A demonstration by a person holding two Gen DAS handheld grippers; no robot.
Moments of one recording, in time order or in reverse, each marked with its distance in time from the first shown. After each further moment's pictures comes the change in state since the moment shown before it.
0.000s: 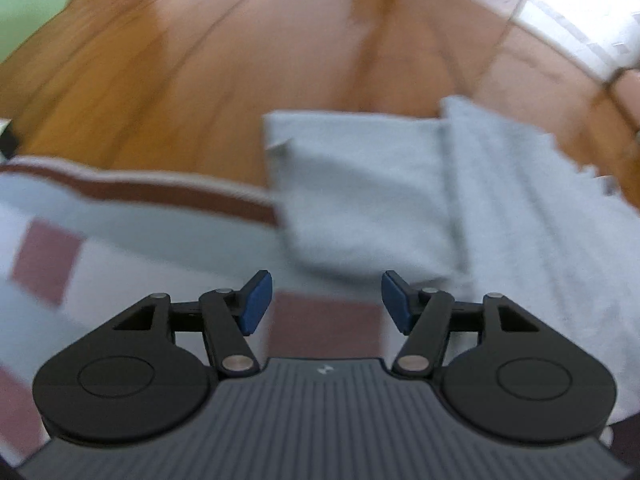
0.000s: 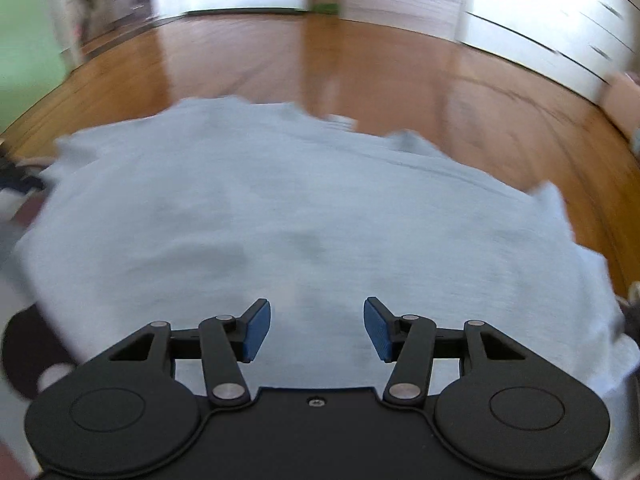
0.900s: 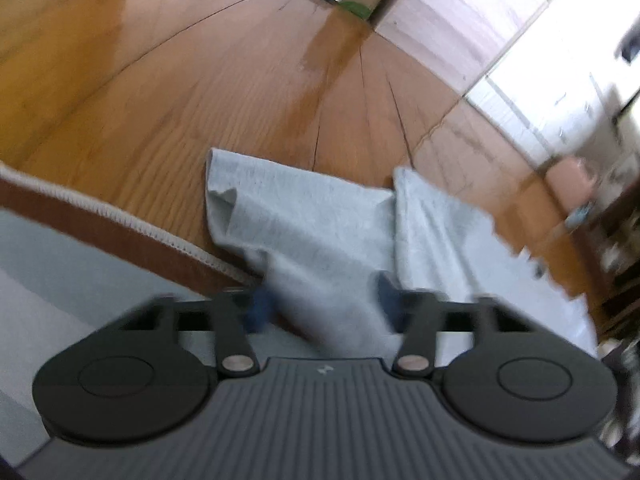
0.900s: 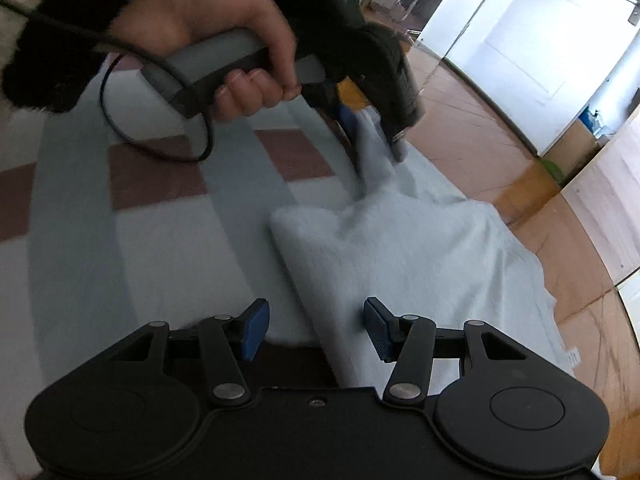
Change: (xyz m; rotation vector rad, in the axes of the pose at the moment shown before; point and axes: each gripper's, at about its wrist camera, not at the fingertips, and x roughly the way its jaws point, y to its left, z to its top) left arm 0.047 0.002 0.012 -0.079 -0.162 -0.336; right arm 0.005 0.245 -0.003 -0.733 -0.124 0.147
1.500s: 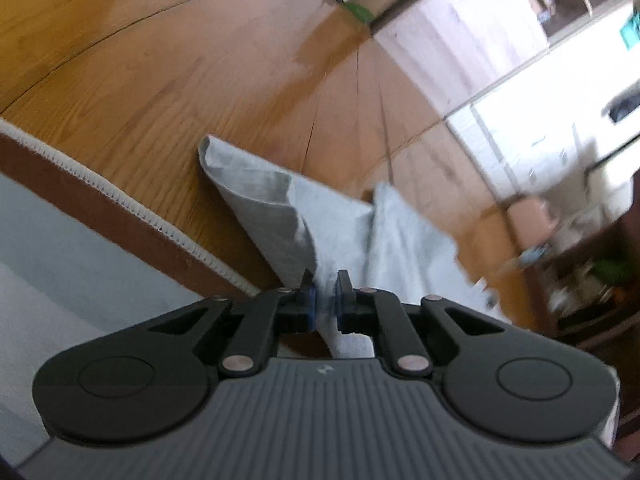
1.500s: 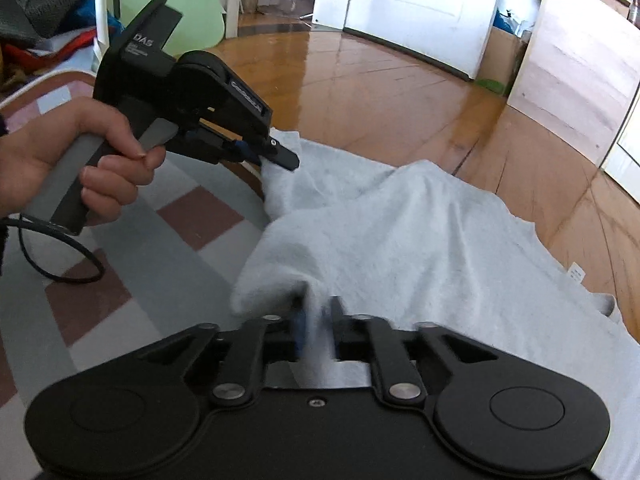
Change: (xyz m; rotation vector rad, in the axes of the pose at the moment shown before) left arm 0.012 0.017 0.013 -0.216 0.021 -0.137; right arm -0.003 -0.050 0.008 0.389 0.000 -0.031
